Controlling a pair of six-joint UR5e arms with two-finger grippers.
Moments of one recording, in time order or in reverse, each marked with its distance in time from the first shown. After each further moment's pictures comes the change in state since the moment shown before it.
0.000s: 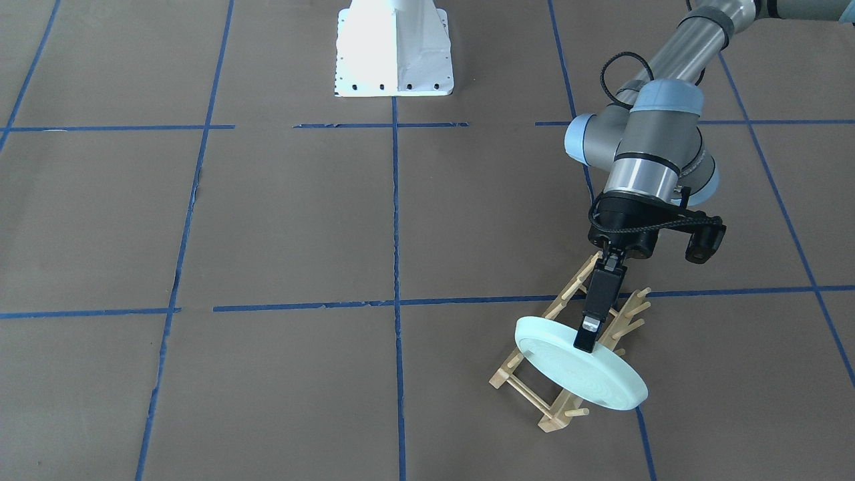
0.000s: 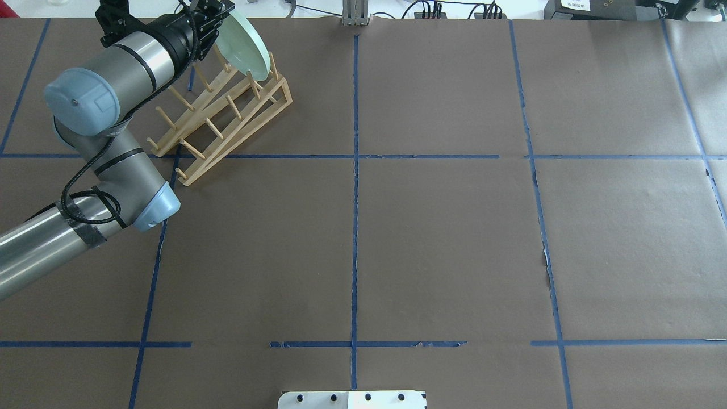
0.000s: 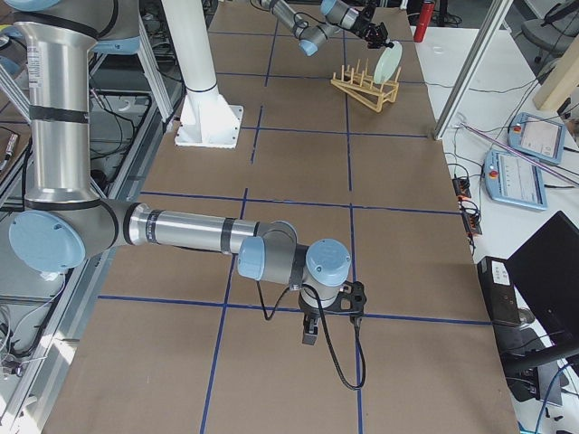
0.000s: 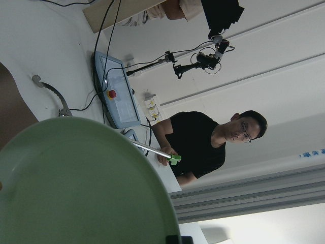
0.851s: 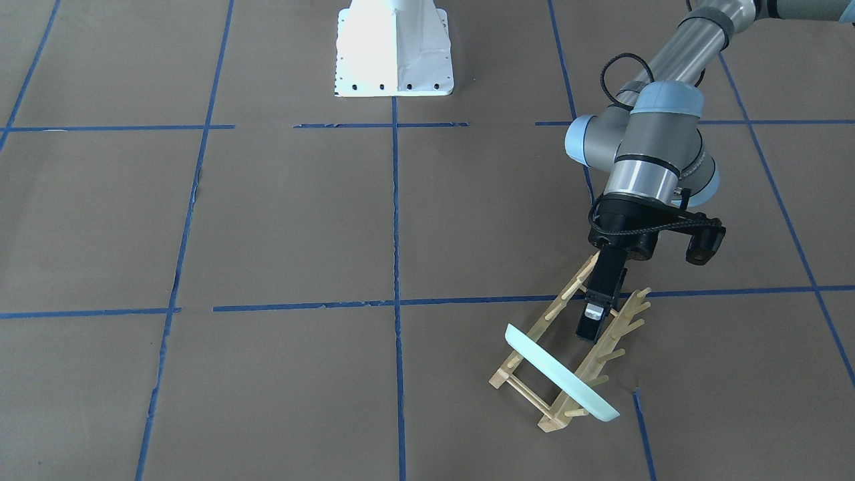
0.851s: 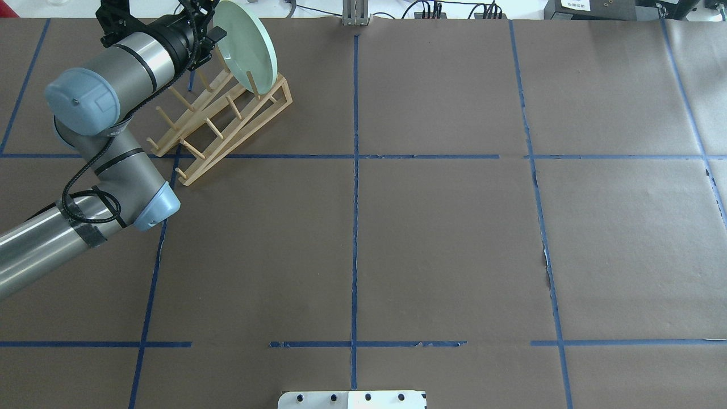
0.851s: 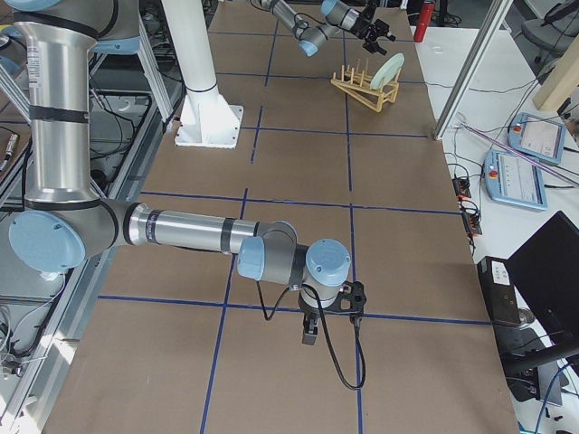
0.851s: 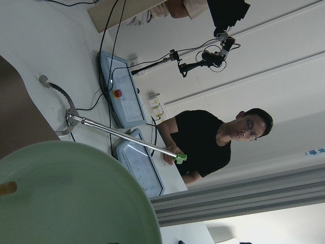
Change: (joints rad) left arm -0.001 -0.001 0.004 0.001 -0.002 0.012; right arm 0.000 -0.001 0.000 0.000 0.000 0.000
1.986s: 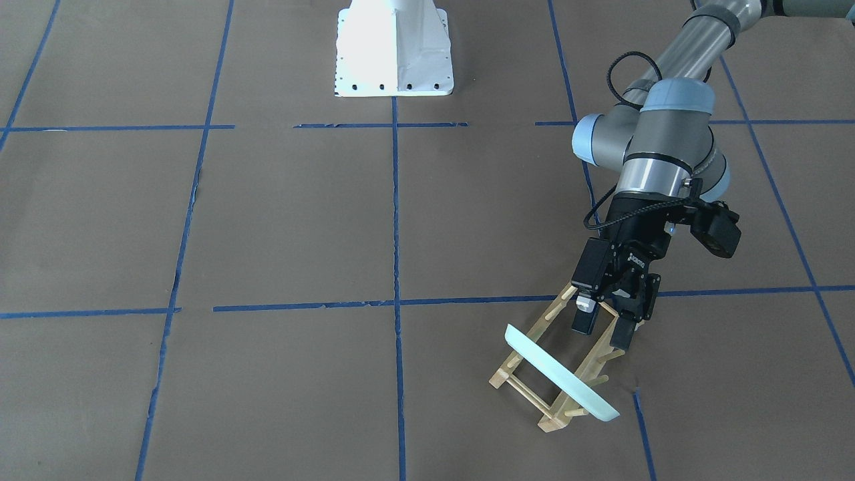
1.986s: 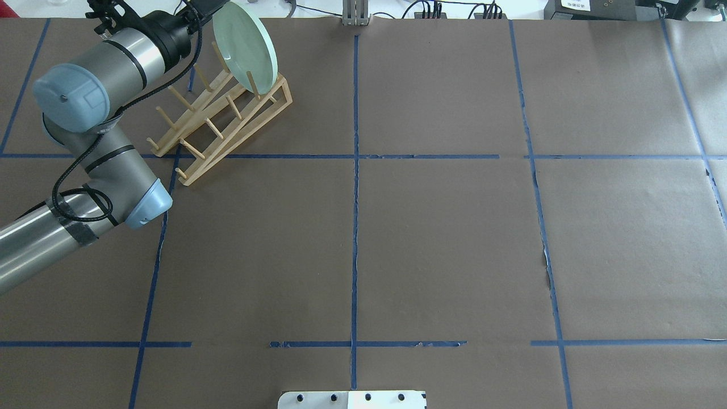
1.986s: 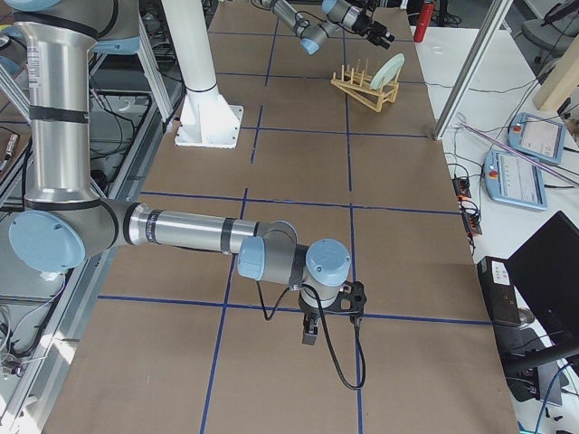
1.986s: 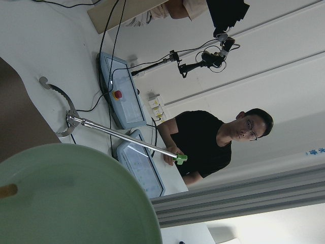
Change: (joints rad) left arm -0.017 0.035 -0.037 0.023 -0.008 0.546; right arm 0.000 0.001 0.000 0.000 0.000 0.000
